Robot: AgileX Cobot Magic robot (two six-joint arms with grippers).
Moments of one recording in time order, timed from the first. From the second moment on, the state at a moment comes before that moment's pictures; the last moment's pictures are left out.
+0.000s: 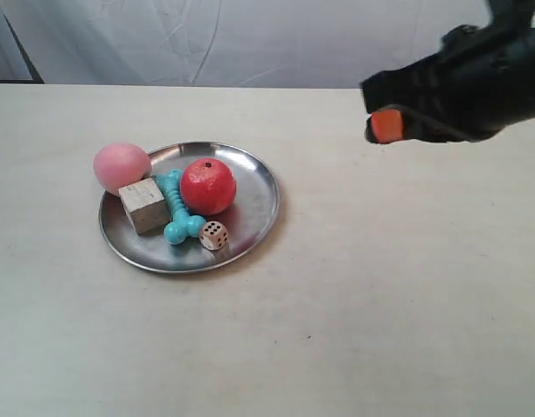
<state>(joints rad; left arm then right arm) -0.04 0.93 -0.92 -0.45 0.40 0.23 0.27 1.21 -1.02 0.47 0.79 -0.21</state>
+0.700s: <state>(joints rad) -0.04 0.14 -0.53 -0.44 0.53 0.34 0.27 0.43 -0.59 0.35 0.48 -0.30</state>
